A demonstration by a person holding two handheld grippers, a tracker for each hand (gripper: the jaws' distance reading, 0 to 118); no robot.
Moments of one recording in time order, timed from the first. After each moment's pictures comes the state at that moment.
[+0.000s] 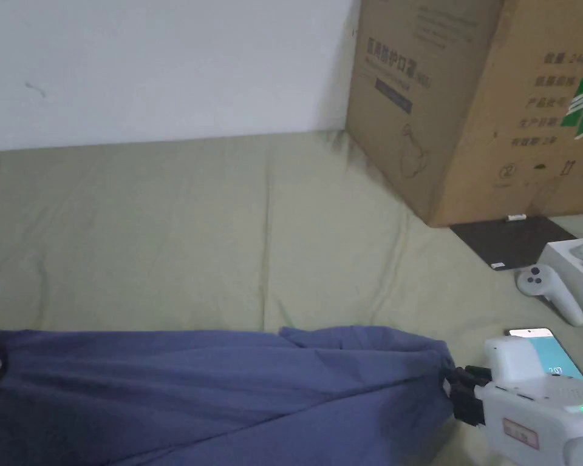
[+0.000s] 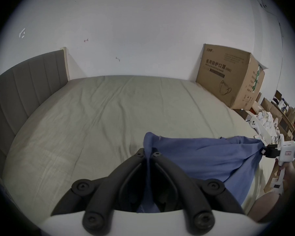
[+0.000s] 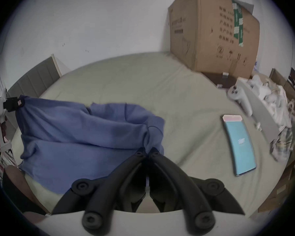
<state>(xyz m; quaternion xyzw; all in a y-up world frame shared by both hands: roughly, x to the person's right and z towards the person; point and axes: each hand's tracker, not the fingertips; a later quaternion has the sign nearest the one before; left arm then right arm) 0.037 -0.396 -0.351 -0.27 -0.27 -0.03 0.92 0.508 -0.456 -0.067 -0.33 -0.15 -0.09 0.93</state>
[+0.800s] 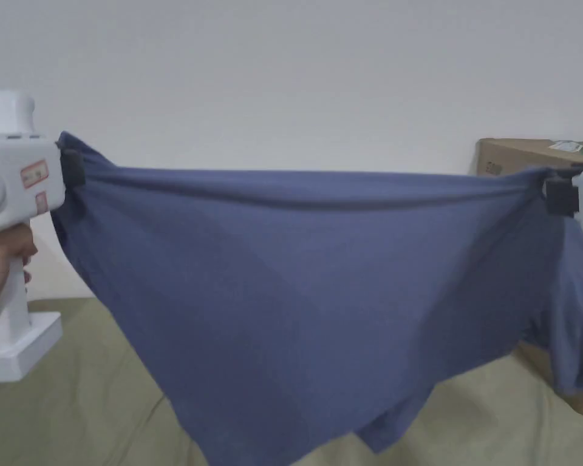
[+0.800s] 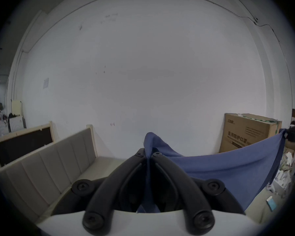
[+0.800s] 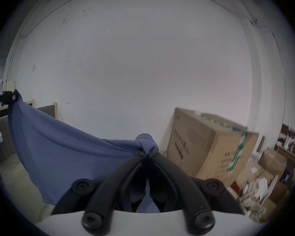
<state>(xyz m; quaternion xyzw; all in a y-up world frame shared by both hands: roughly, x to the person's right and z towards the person) 0.038 -0.089 -0.497 0.00 -0.16 -0.03 0.99 0.525 -0.116 -0.266 -0.06 -0.19 0.08 0.98</state>
